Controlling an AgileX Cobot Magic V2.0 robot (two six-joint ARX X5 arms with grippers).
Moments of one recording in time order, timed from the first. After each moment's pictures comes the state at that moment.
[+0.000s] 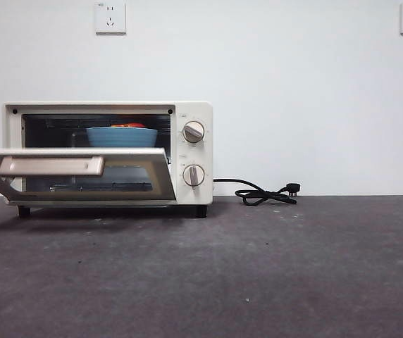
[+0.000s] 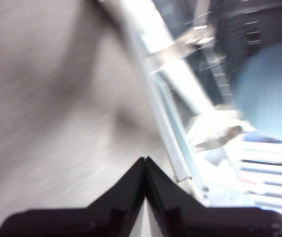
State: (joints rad) left arm 0.42 1.78 1.04 -0.27 0.99 -0.41; right arm 0.81 0.46 1.08 -1.08 0.24 0.44
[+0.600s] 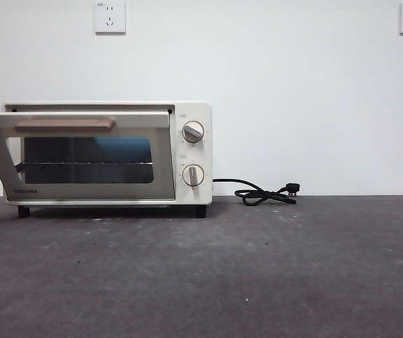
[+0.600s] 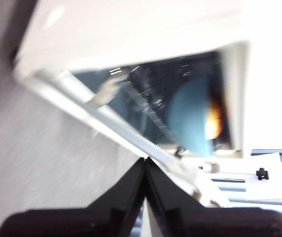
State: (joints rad) left arm 0.41 1.78 1.15 -0.07 1.04 -0.70; right arm 0.81 0.46 1.08 -1.08 0.31 0.44
